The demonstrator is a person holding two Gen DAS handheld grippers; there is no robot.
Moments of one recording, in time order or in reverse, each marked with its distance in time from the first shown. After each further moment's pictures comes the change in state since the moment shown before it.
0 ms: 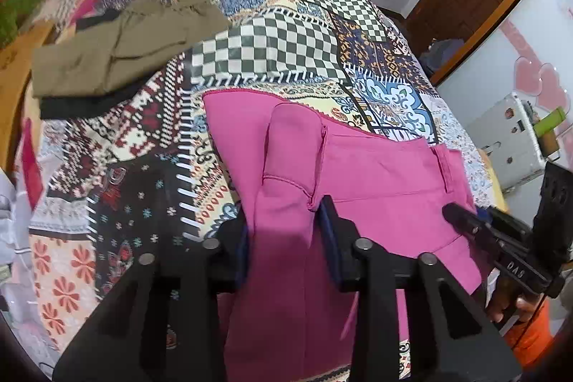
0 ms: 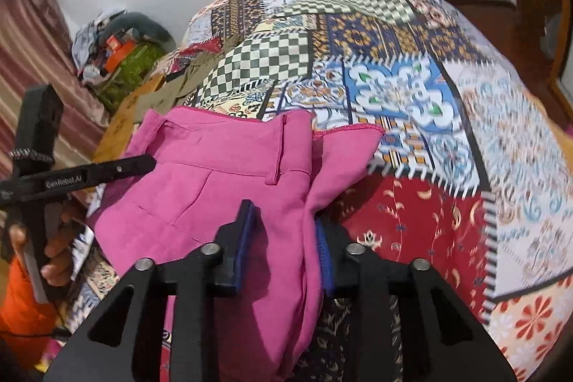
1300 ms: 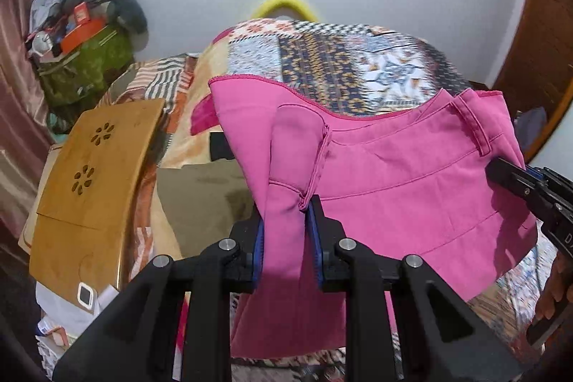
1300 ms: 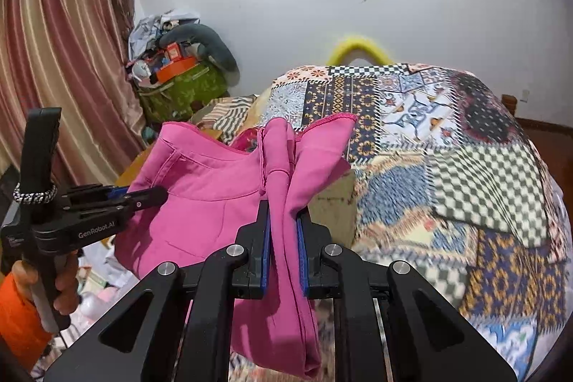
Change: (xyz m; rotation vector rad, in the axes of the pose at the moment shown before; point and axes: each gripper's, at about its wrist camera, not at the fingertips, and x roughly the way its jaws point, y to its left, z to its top) left arm -0.043 0.175 0.155 -0.088 -0.272 0.352; right arm 0.121 0.162 0.202 -0.338 -0.196 0.108
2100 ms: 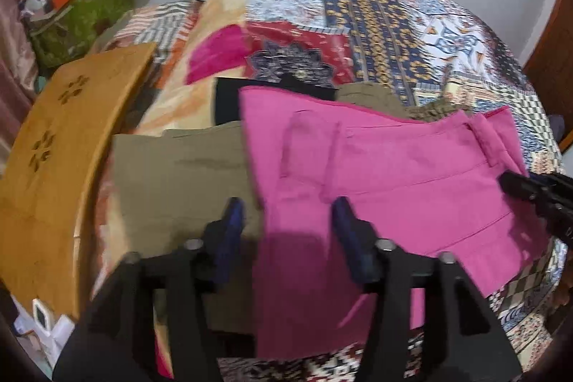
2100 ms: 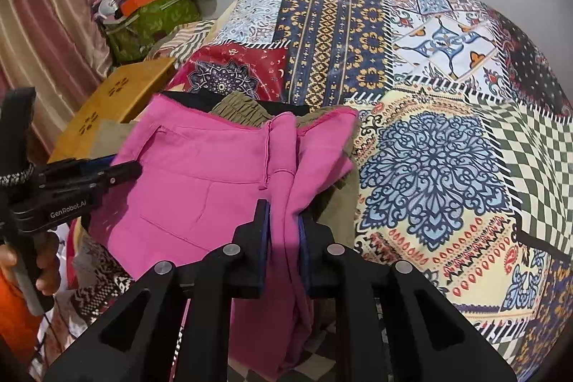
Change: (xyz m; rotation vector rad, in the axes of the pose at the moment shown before) left arm 0.137 0.051 -0.017 -0.065 0.109 0.025; right arm 0.135 -0.040 -0.026 -0.023 0.264 -0.041
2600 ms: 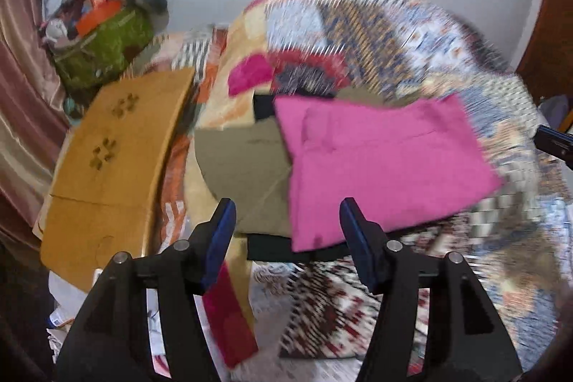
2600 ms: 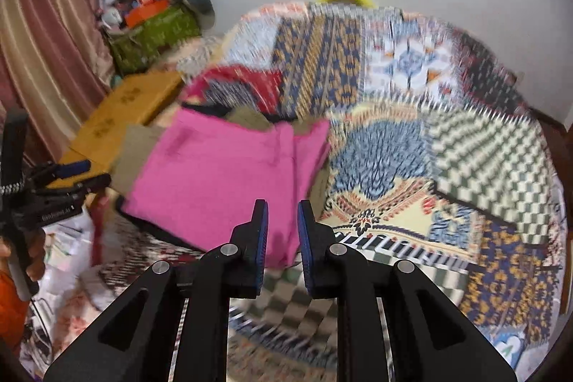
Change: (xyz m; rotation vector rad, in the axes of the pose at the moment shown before) left arm -0.129 -0.005 -0.032 0.069 -0.060 0.061; right arm -0.096 0.003 -0.016 -0.009 -0.074 -0.024
